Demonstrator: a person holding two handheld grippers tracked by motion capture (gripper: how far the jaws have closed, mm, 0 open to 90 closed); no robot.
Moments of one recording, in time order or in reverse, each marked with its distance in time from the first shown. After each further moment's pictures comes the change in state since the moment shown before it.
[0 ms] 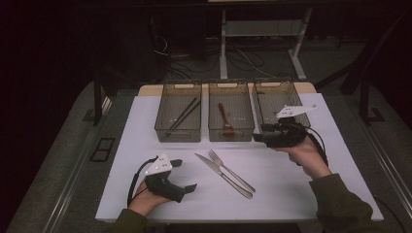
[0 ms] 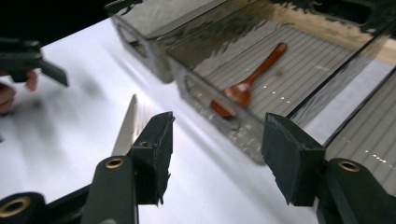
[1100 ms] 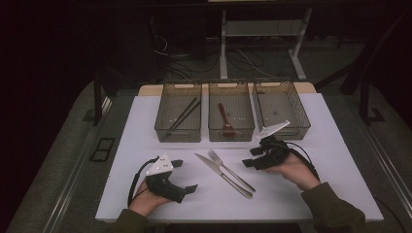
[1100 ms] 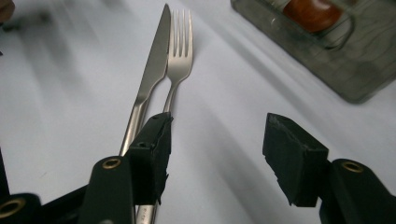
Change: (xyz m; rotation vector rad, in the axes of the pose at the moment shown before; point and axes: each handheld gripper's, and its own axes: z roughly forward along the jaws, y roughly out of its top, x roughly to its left) left arm -0.002 0.001 0.001 0.009 -0.003 0.009; right arm 0.031 -0.030 0.041 0.275 0.085 -0.029
